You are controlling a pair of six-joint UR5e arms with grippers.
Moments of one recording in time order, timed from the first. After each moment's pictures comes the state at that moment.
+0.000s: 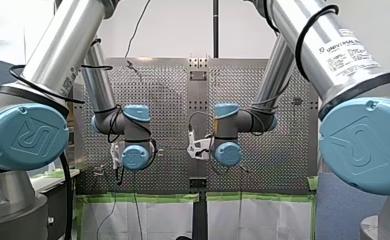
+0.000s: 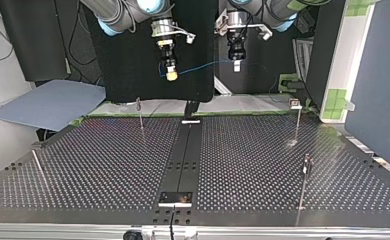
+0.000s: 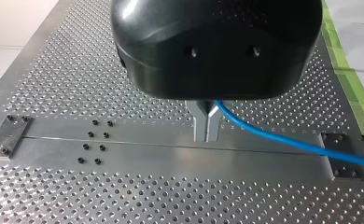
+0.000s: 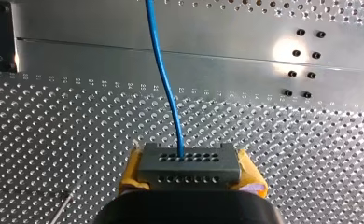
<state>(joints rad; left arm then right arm) -0.55 -1.99 -2.38 -1.89 -2.14 -1.62 2.38 -1.00 2.01 -1.03 1.84 1.47</state>
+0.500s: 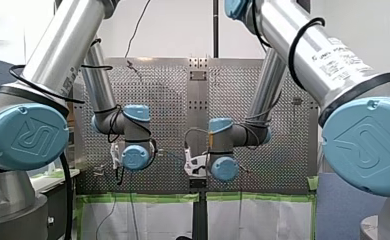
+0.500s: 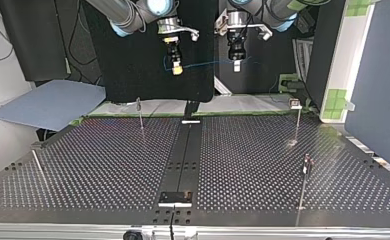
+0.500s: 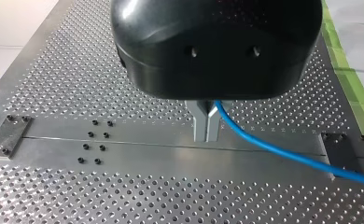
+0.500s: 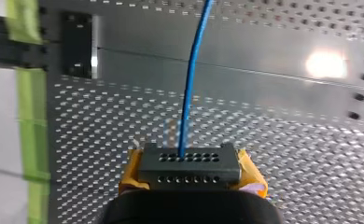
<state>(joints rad) -0.55 -1.99 -2.38 -1.89 -2.14 -1.62 2.41 -0.87 1.98 -1.02 1.87 1.47</state>
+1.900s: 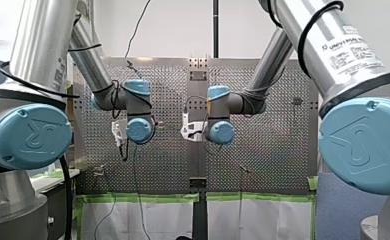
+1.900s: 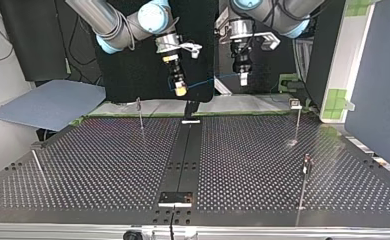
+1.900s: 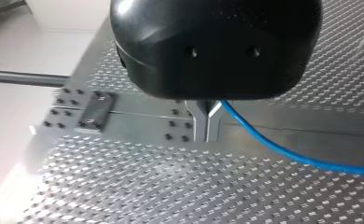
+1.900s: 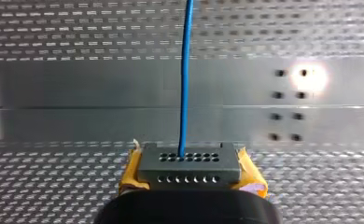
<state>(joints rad) -0.50 -1.75 -2.30 -2.10 -2.15 -1.70 2.36 -1.05 1.82 -0.76 1.72 1.60</state>
